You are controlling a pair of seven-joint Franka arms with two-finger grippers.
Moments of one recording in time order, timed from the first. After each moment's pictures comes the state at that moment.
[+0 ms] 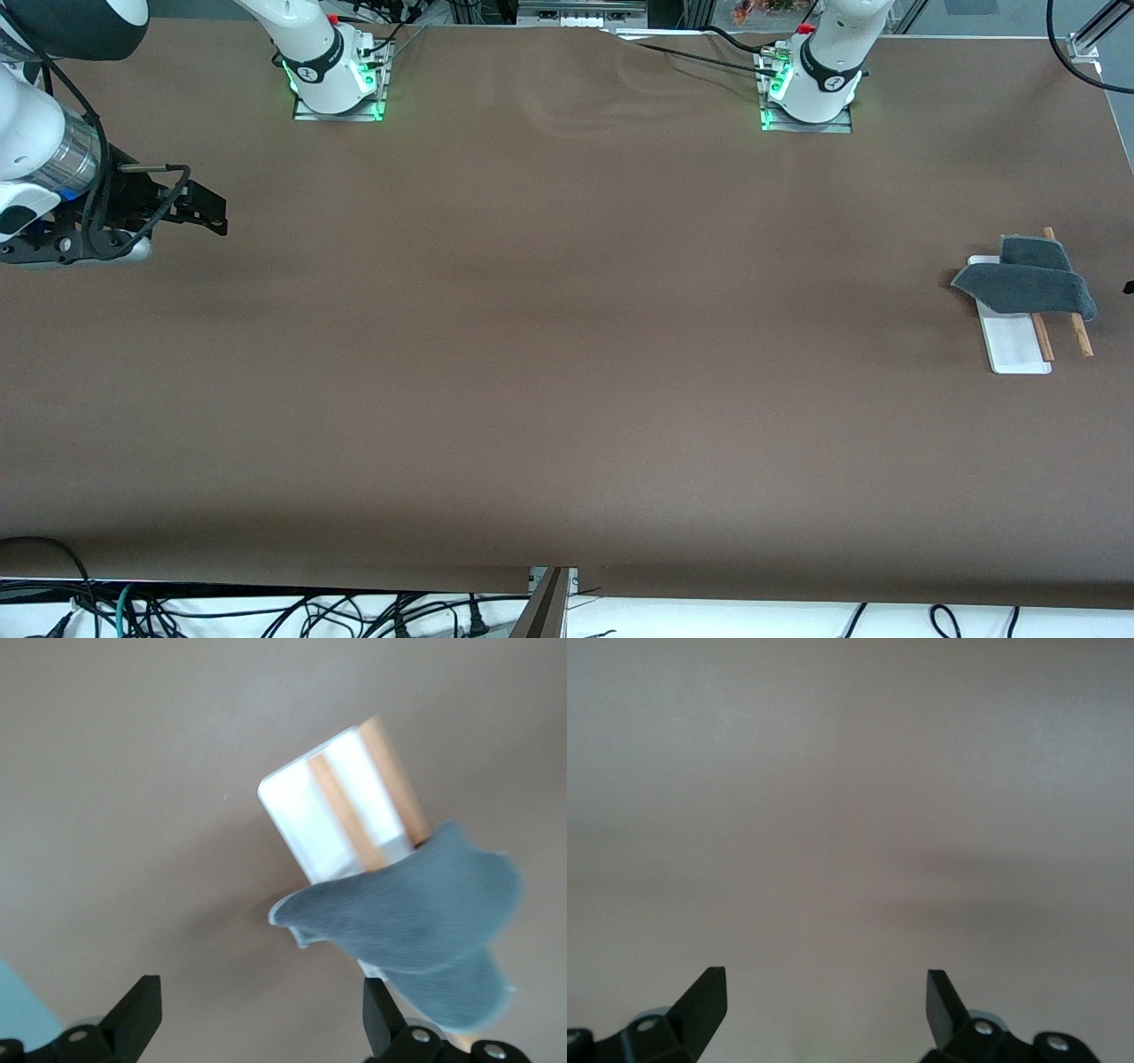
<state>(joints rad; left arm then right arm) 0.85 0.62 -0.31 -1.32 0.24 1.79 1.04 0.11 0.07 0.01 -1.59 -0.01 1.57 0.03</state>
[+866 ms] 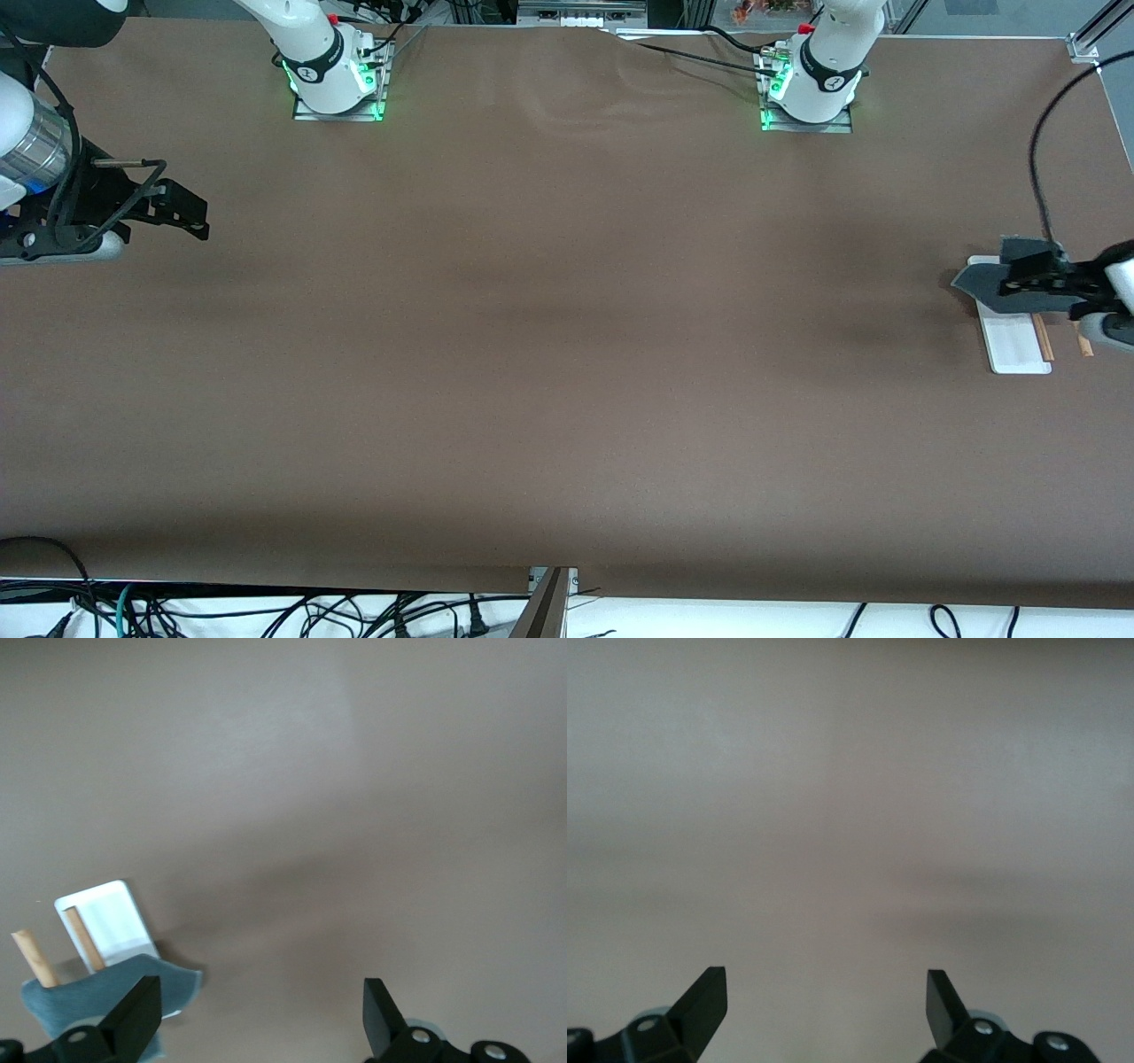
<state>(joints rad) 0.51 0.36 -0.55 -1.33 0.16 1.50 0.24 0.11 0.09 0.00 -1.53 -0.02 1.58 0.03</state>
